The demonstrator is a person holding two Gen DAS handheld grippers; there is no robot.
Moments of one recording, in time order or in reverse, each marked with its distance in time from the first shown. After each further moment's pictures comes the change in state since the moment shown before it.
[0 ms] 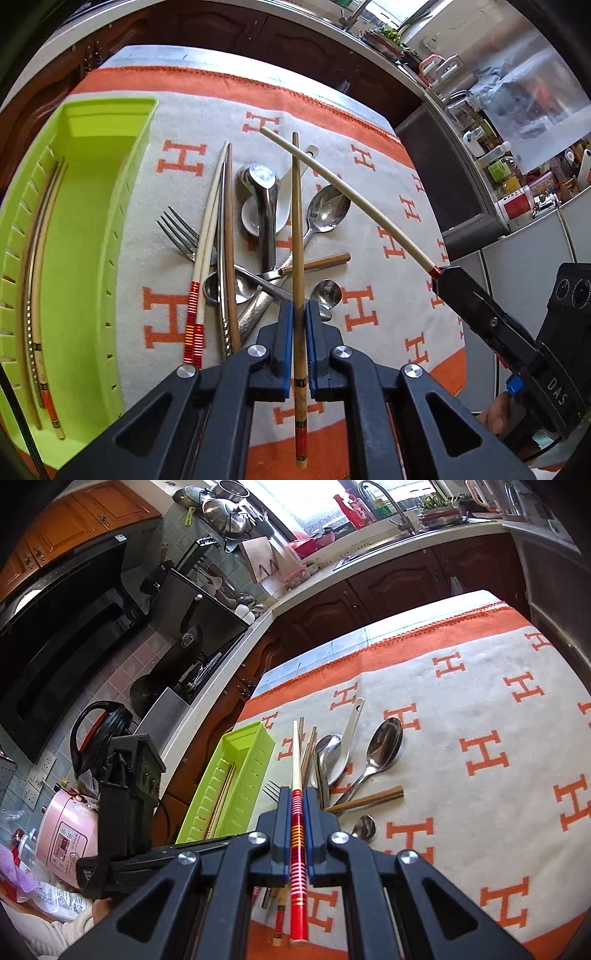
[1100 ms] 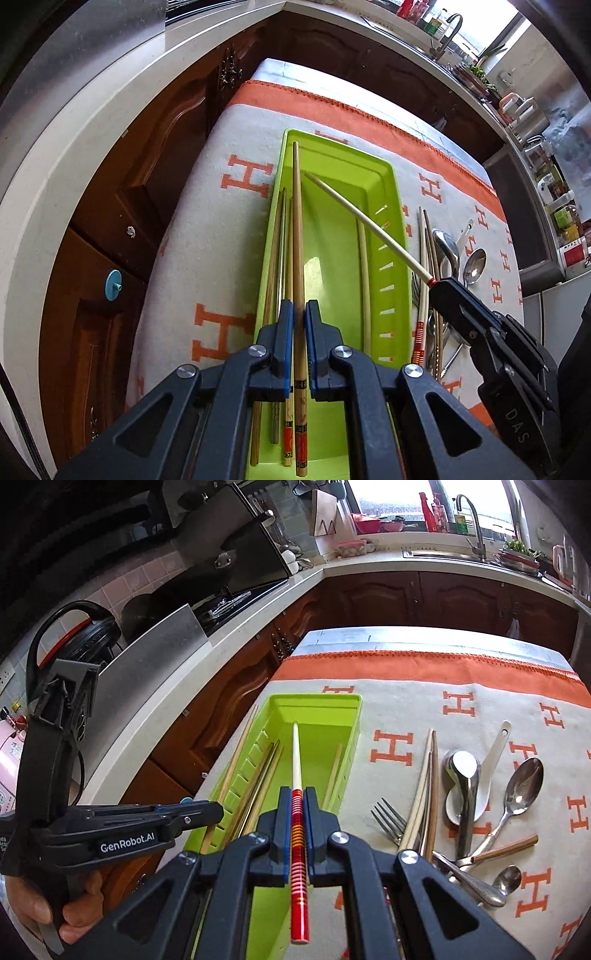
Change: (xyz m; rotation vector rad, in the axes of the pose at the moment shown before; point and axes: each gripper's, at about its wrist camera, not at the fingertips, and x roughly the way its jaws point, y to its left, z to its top) left arm -0.081 0.168 0.035 -0.132 -0.029 0.250; right arm 0.149 0.149 -0.009 -0.270 0.125 -0.157
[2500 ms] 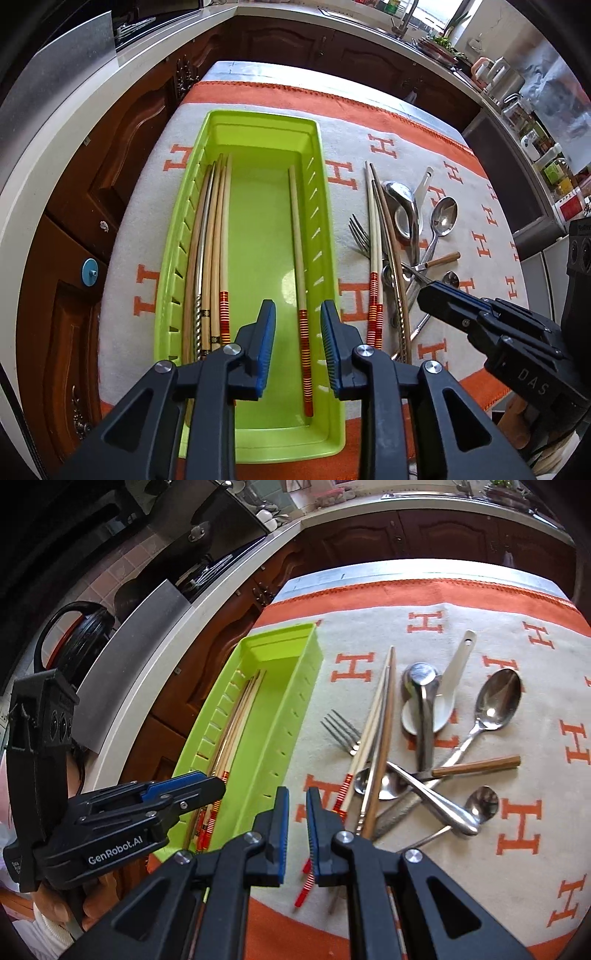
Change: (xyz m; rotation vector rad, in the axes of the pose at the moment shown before) left arm -0.004 -0.074 -0.050 0.138 -0.008 0.021; right arm -0.028 -0.068 -0.032 0.115 0.192 0.090
